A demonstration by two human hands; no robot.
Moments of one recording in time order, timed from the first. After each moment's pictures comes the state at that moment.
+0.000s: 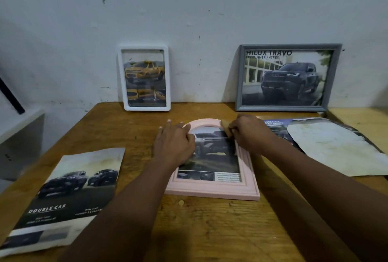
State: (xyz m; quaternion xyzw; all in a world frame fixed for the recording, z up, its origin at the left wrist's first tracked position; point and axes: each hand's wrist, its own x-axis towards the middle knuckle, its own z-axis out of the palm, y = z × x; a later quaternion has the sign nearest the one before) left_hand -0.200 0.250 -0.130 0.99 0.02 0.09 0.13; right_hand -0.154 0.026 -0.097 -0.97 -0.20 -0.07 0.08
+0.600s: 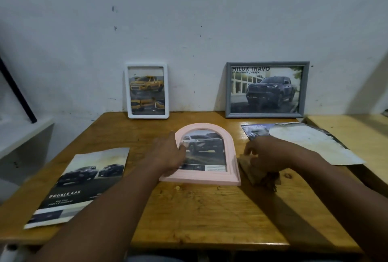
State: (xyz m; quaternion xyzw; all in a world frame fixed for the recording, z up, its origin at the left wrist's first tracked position) left_hand -0.263 0.249 -0.100 0.98 0.07 0.01 0.20; right_hand -0.269 -0.022 -0.039 -0.98 -0.13 0.13 0.04
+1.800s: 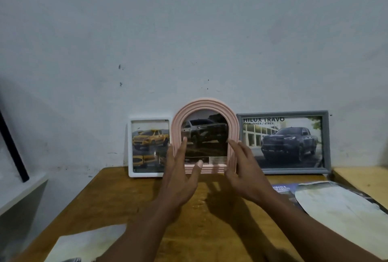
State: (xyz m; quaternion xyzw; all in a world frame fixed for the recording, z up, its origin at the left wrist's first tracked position) left_hand -0.166 0.250 -0.064 0.90 -0.02 0.22 0.38; right_hand -0.150 0.050 -0.046 -0.90 -0.17 -0.15 0.37
